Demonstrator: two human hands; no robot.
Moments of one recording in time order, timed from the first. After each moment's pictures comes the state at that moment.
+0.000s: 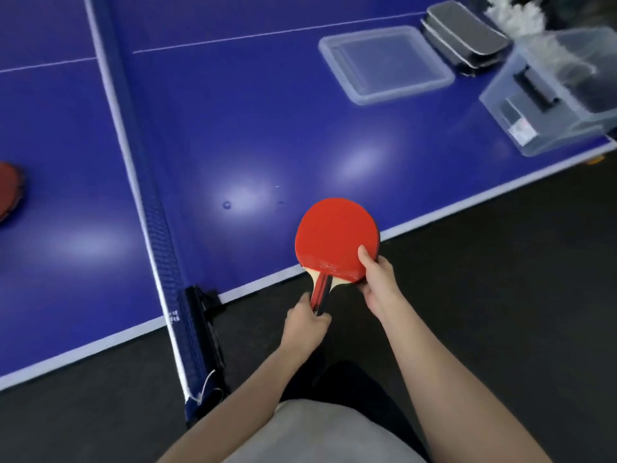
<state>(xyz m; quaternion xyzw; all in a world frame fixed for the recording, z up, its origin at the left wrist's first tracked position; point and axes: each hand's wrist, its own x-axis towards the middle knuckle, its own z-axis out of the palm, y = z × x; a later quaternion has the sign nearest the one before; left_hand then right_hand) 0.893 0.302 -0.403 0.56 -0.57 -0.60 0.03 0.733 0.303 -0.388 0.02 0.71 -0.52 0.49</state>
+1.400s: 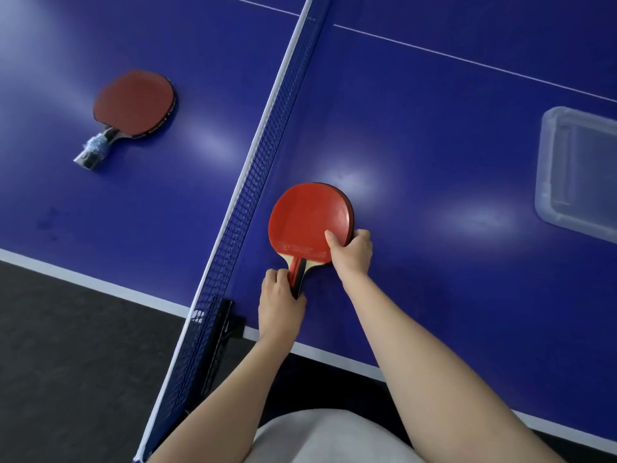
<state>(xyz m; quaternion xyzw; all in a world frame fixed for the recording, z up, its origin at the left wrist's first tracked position) 0.915 0.139 -0.432 0.83 -0.44 -0.31 0.16 0.821 0.028 -0.431 -0.41 0.78 -0.18 0.43</state>
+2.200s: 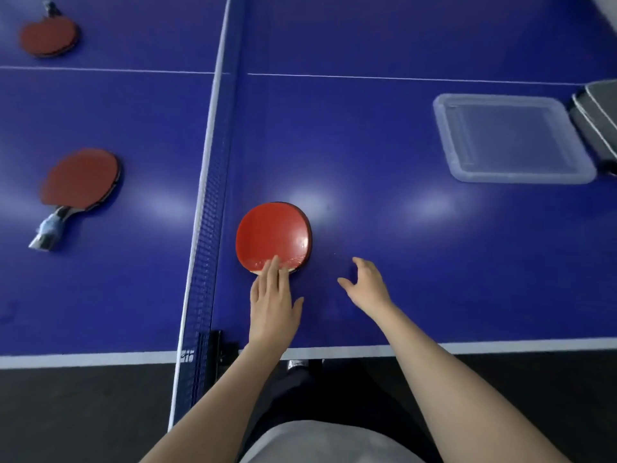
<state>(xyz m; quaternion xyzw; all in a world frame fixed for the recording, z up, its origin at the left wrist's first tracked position) 0.919 0.141 -0.410 0.67 -0.72 -0.17 0.05 0.732 0.101 -0.415 -0.54 0.75 -0.05 0.37</state>
